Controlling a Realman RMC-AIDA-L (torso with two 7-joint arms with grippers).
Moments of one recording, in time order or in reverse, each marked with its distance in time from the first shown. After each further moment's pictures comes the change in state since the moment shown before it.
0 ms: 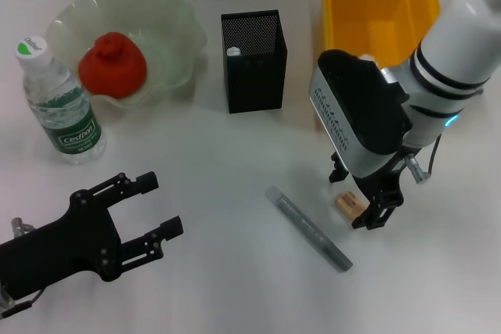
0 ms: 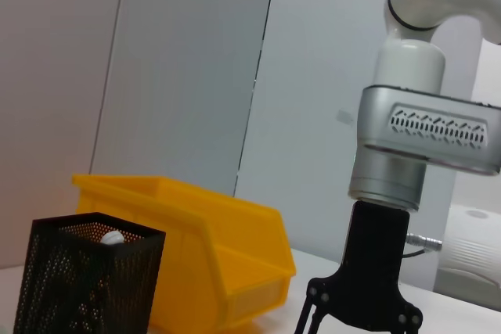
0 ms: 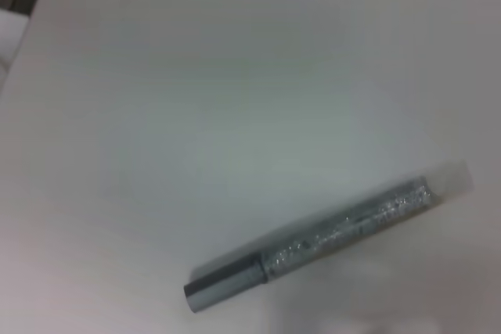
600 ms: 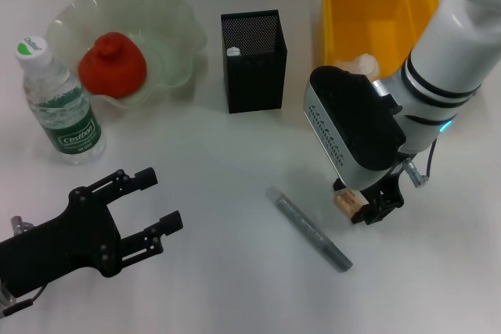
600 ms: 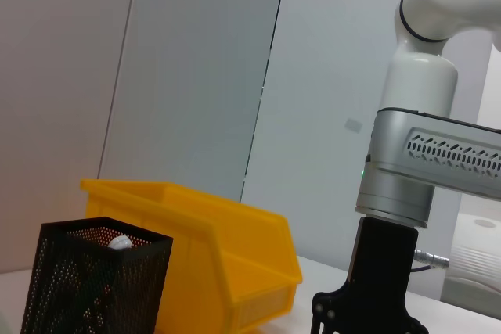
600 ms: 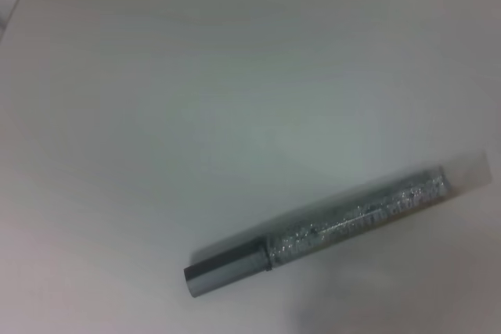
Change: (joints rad) left arm 0.001 -0.005 -0.015 0.000 -0.003 0.000 -0.009; right arm 0.000 0.003 -0.062 0.000 -0.015 0.029 -0.002
